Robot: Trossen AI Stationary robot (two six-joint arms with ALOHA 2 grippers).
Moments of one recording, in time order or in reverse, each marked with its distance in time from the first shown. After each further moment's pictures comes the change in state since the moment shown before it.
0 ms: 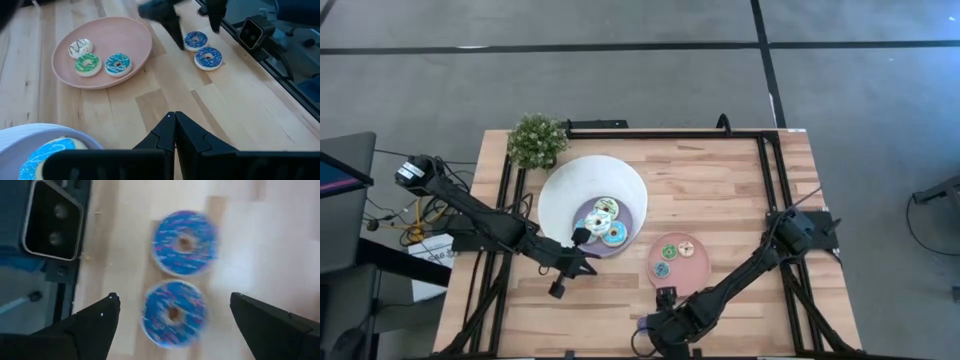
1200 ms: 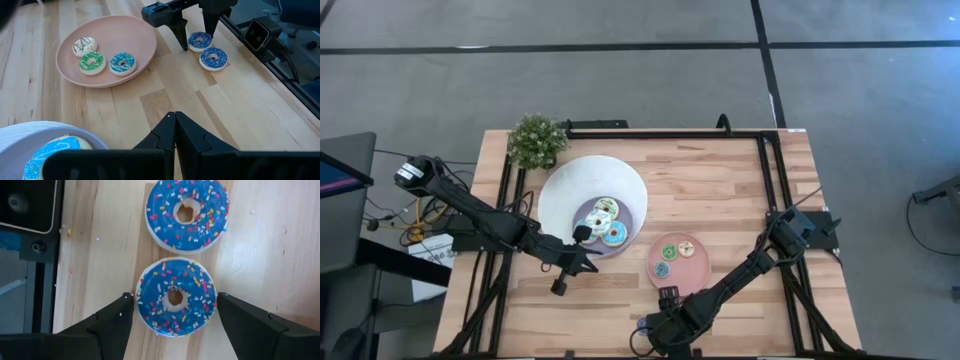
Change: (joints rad) left arm 0.027 0.000 0.000 0.001 0.015 0.000; right arm -0.006 0.042 0.044 -0.097 -0.057 0.011
